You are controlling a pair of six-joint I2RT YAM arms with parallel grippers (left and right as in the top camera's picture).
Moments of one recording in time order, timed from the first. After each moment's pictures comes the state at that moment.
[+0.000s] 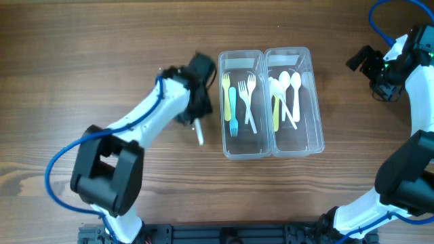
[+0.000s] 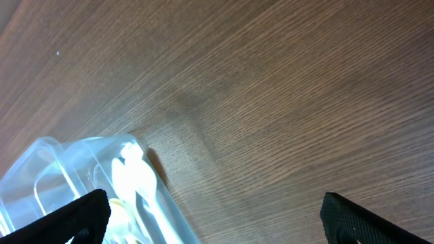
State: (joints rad) left arm -0.48 1.87 1.38 -0.94 -0.03 -0.66; right arm -0.39 1.83 1.48 -0.82 -0.29 0.30
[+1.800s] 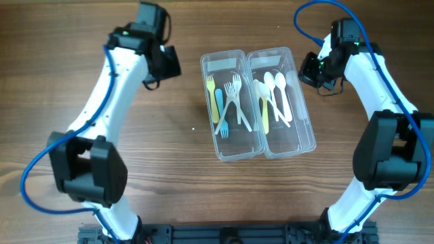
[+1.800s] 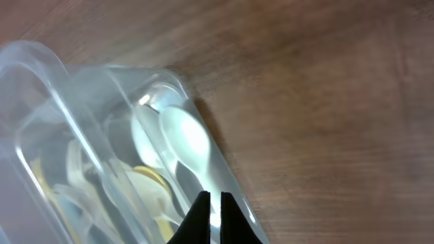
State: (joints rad) left arm -0.24 1.90 1.67 -1.04 0.01 -0.46; right arm -0.04 1.96 1.48 -0.82 -0.27 0.38
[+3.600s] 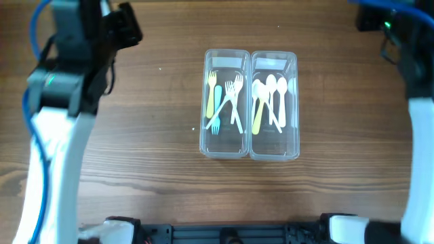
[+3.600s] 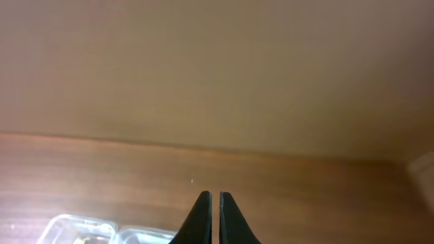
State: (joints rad) left arm -0.14 1.42 1.71 -0.79 -0.18 -0.31; right arm -0.03 1.47 1.90 -0.81 -0.08 -0.09
